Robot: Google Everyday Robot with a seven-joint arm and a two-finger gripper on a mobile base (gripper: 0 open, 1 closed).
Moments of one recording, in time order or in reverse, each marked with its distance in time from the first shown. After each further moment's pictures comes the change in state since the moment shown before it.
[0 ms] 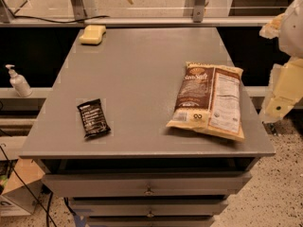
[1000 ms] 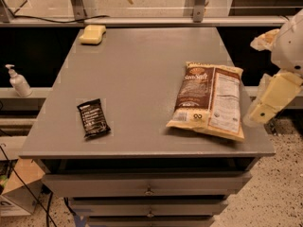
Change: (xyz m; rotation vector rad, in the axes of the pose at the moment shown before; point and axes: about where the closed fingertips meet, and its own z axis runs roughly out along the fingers) arm -0.007 0.000 0.031 -0.021 -0.179 0.057
